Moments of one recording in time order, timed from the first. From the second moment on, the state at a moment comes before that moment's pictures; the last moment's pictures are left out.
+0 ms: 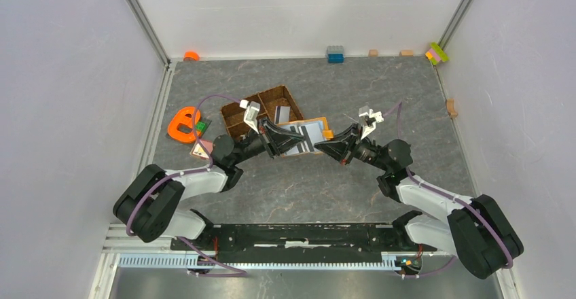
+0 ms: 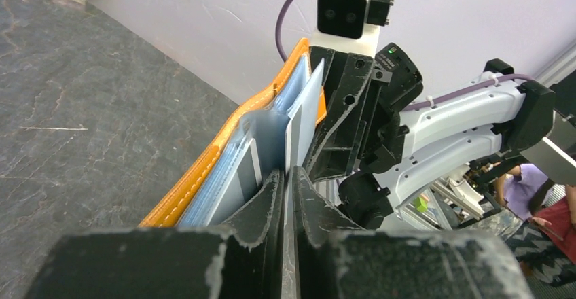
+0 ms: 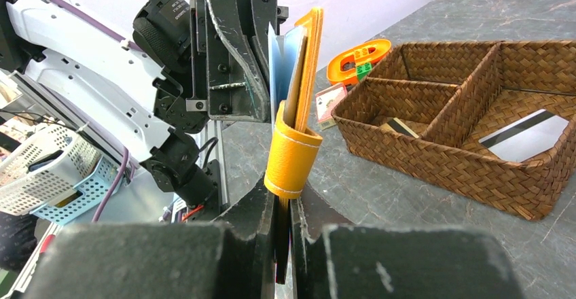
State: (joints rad) left arm -0.62 1.38 0.43 1.31 0.59 -0.83; right arm 0.49 1.13 0.31 1.09 -0.70 0.64
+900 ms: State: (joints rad) left arm -0.60 1.44 0.44 1.45 0.70 -0.95; right arm 0.48 1.14 0.31 1.11 -0.73 0.66
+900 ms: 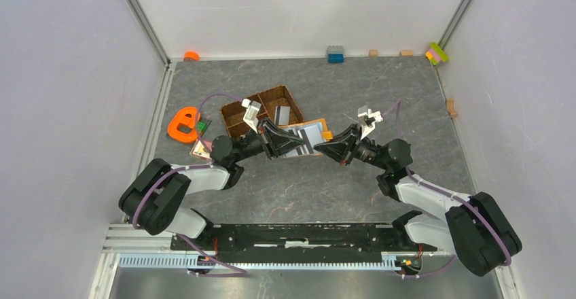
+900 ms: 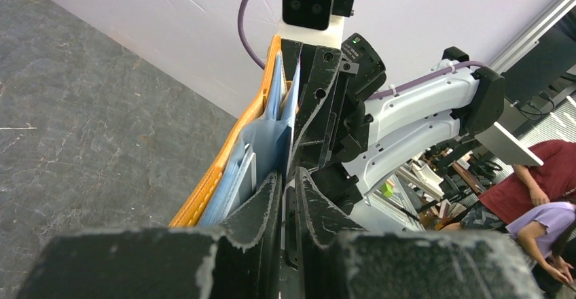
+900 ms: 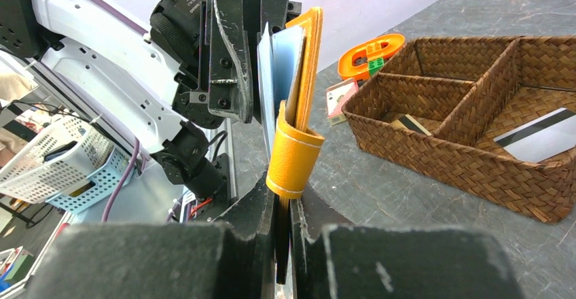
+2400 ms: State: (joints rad) left arm -0.48 1.47 0.45 1.47 0.77 -1.03; right arm 0.32 1.10 0.19 1.33 -0.67 0.87
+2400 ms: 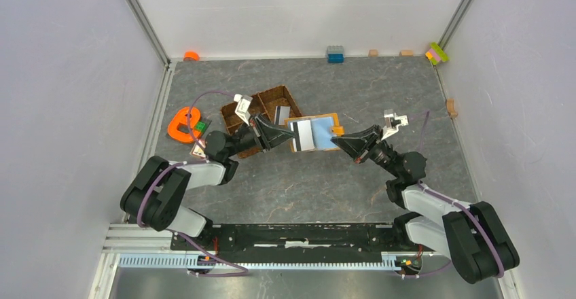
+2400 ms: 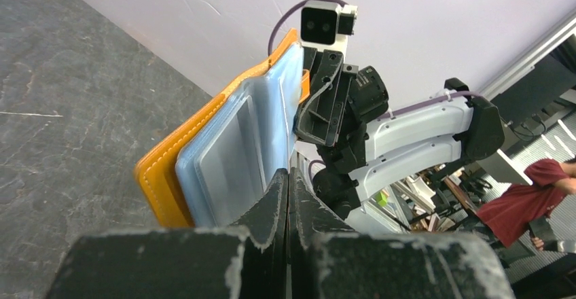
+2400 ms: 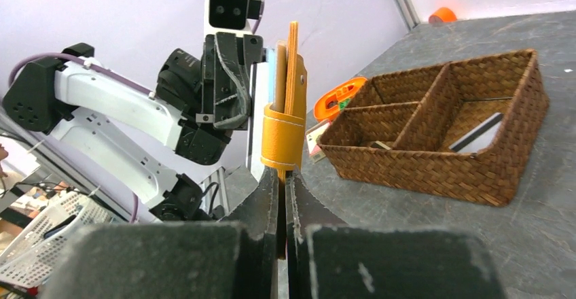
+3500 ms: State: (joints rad) left arm -0.32 1.83 0.81 1.09 0.55 -1.03; right arm 0.29 0.56 0.13 0.70 -0.20 0.53
